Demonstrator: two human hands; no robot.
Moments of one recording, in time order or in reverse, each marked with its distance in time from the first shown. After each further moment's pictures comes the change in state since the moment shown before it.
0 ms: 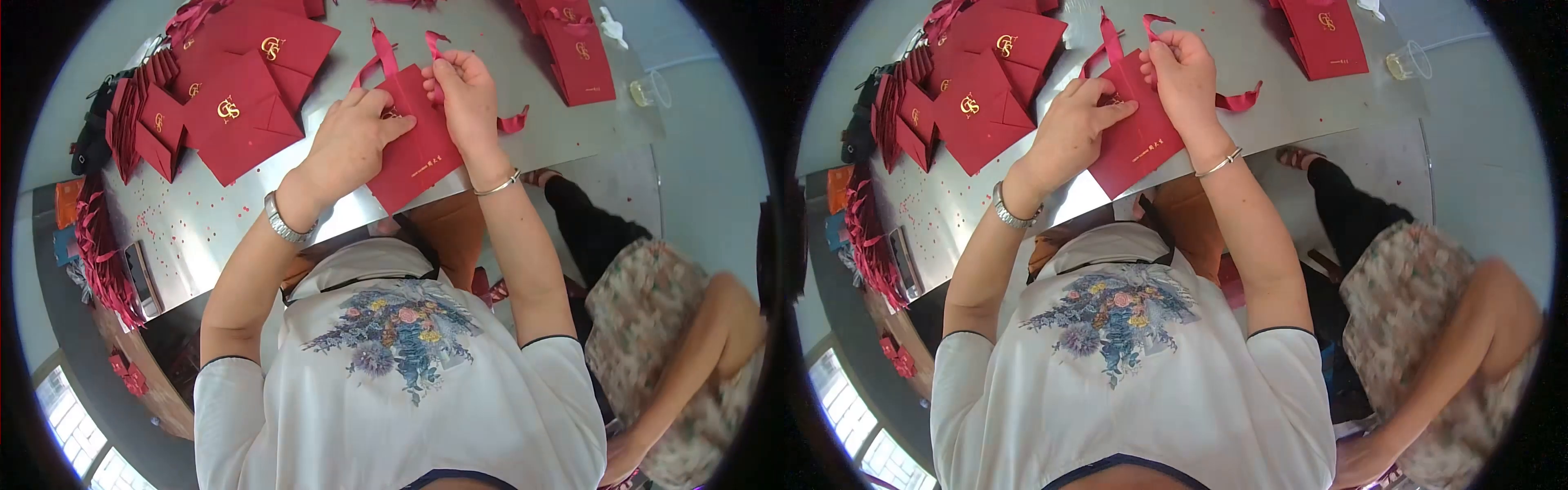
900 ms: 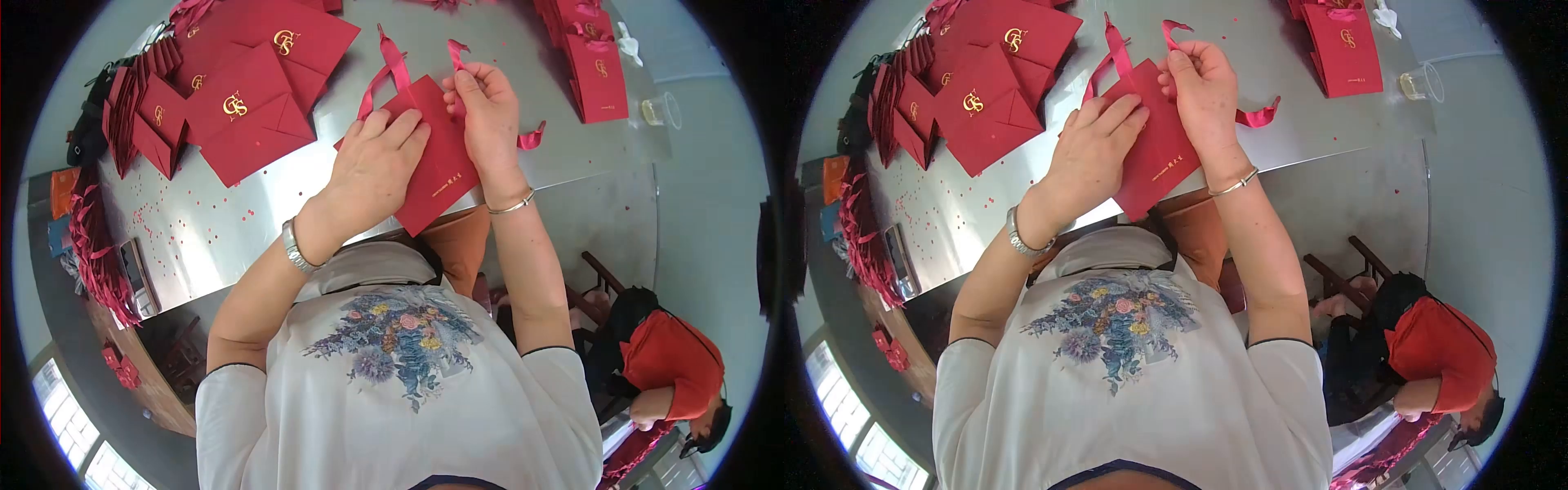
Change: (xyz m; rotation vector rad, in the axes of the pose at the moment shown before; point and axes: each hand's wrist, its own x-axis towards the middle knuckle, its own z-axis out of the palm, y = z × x) left_hand -0.015 0.018 0.005 0.095 0.032 -0.030; right_hand -0.007 -0.004 0.004 -0.024 0.016 0.027
